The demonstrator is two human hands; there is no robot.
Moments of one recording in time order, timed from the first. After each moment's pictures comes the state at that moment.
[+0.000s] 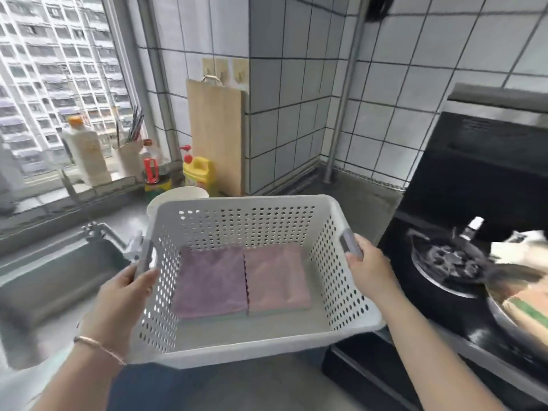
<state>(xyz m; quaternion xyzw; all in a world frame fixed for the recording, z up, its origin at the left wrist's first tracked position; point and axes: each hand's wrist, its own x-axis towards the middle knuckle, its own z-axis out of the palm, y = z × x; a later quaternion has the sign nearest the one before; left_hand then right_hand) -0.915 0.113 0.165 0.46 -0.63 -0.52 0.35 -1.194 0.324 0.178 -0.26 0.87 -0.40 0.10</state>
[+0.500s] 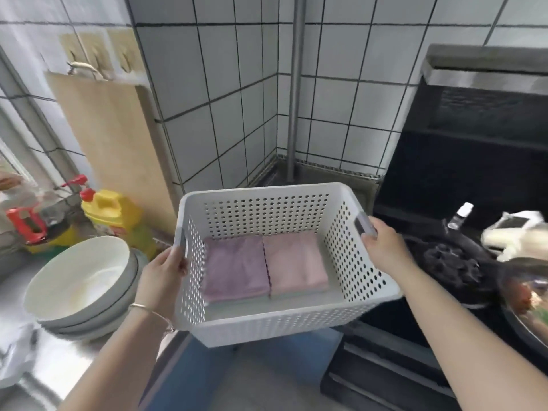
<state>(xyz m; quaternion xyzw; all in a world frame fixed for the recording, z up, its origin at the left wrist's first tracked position) -1.211 -0.028 0.135 0.40 -0.67 -0.56 0.28 -1.437 0.249 0.140 -0.12 0.93 -0.35 0.06</state>
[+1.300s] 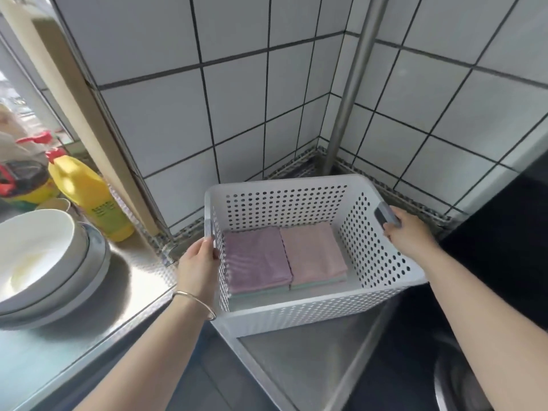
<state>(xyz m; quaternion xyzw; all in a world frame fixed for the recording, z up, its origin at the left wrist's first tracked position) -1.433 -0.005 0.093 0.55 -0.52 -0.56 0.33 -1.740 0.162 0.098 -0.24 0.93 -0.25 0.15</state>
